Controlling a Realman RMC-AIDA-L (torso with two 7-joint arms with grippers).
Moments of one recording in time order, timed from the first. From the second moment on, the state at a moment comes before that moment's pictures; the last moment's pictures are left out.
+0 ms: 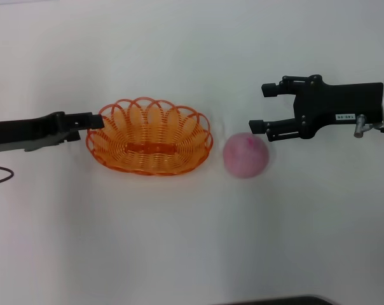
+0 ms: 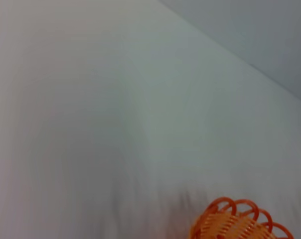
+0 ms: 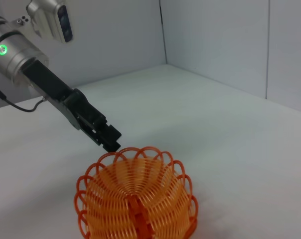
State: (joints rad) left arm -0.32 -2.18 0.98 1.10 2.18 1.33 -2.58; right arm 0.52 2.08 -0.63 -0.66 -2.15 -1.52 1.27
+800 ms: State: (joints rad) left arm -0.32 -2.17 0.88 1.07 2.00 1.51 -1.99; right arm 0.53 2.08 -0.62 -0.66 -2.14 -1.51 1.26
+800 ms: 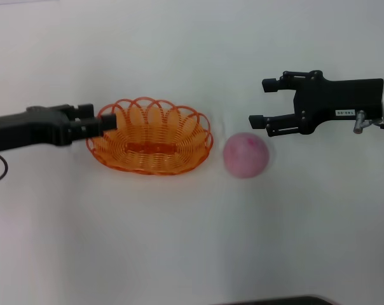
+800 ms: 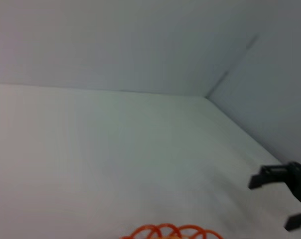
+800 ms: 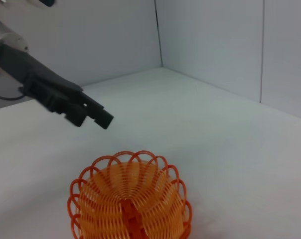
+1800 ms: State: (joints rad) left arm -0.25 -2.17 0.81 0.80 1.99 1.71 -1.13; right arm 0.51 2.06 -0.70 -0.70 -2.15 -1.56 1.23
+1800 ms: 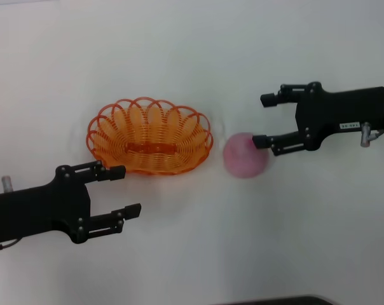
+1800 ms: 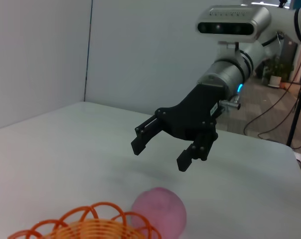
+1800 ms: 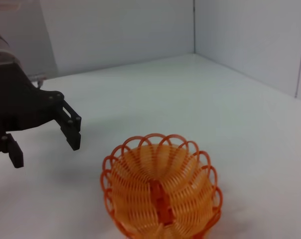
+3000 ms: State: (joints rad) left arm -0.24 -2.17 0.76 0.74 2.02 1.67 -1.10; right arm 0.60 2.00 -0.73 -0.78 -2.32 -1.73 1.82
